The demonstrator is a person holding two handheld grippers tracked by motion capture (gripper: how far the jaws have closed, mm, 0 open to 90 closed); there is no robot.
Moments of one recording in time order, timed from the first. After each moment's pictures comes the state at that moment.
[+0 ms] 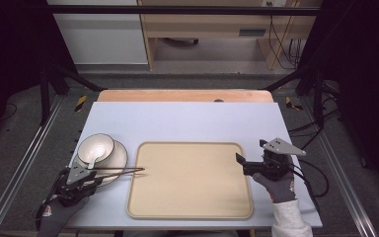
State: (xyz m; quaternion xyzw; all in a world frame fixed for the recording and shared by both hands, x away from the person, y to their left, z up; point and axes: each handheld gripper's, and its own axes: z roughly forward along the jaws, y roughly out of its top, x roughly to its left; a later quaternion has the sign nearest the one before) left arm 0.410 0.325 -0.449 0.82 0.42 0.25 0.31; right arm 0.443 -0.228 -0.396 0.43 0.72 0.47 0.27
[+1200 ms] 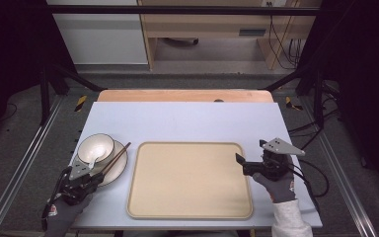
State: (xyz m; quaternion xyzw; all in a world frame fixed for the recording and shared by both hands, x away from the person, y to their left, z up) left arm 0.413 0.314 -0.448 0.80 0.46 0.23 0.32; right arm 0.444 -0.227 -0.397 0.43 0.72 0.47 0.27
